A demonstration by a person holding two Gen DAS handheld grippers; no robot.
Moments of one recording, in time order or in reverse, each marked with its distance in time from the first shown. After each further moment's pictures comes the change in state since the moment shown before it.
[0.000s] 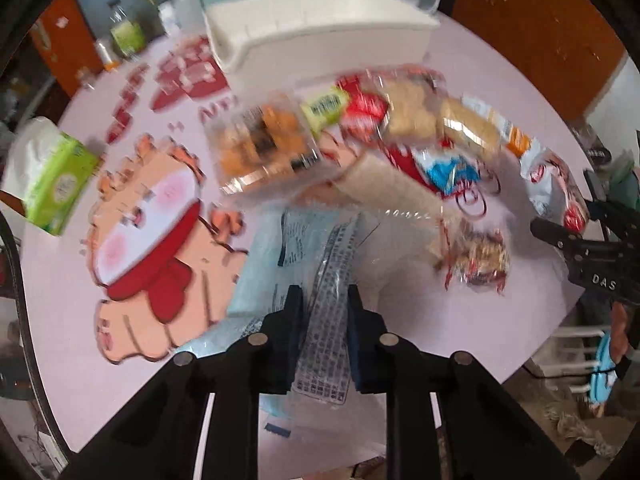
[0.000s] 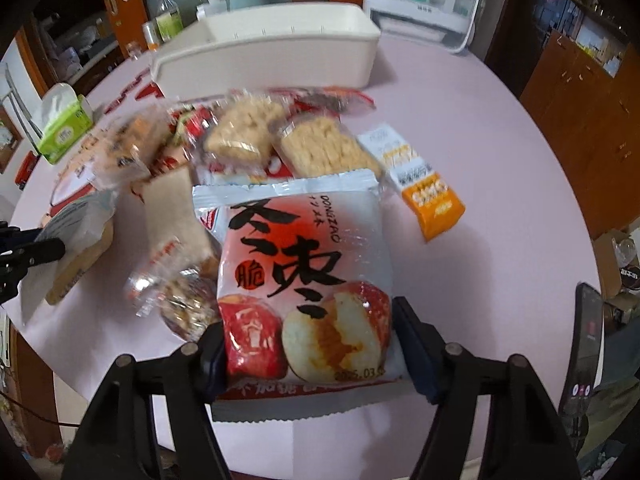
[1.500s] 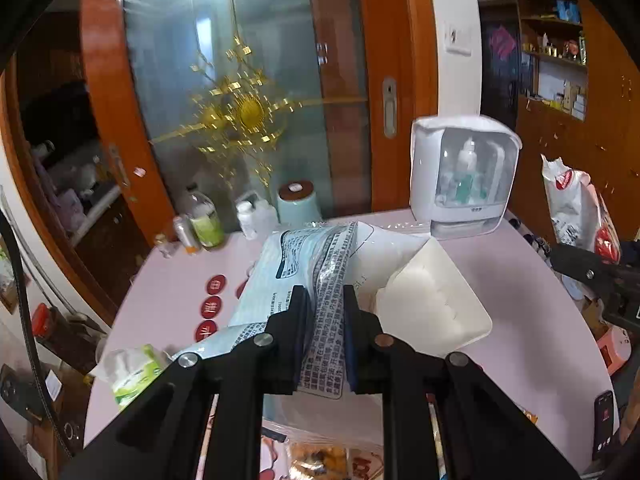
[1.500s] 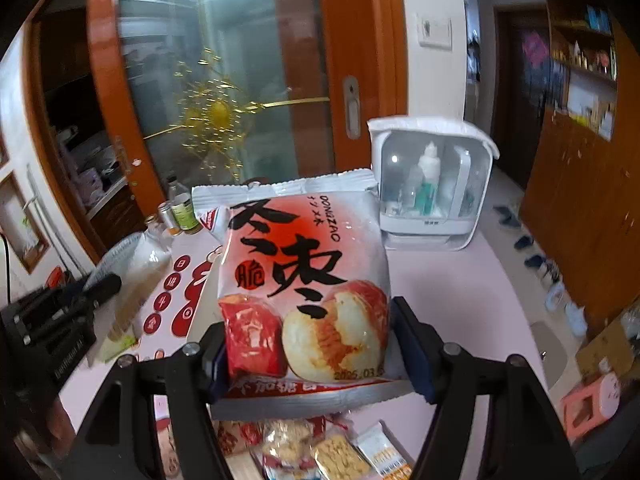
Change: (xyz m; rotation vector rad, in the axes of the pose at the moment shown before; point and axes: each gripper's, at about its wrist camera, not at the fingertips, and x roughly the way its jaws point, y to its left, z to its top) left arm -0.118 0.027 0.263 -0.129 -0.480 0.209; right arm -0.102 -0.035 0.292 0.071 -0.356 0.095
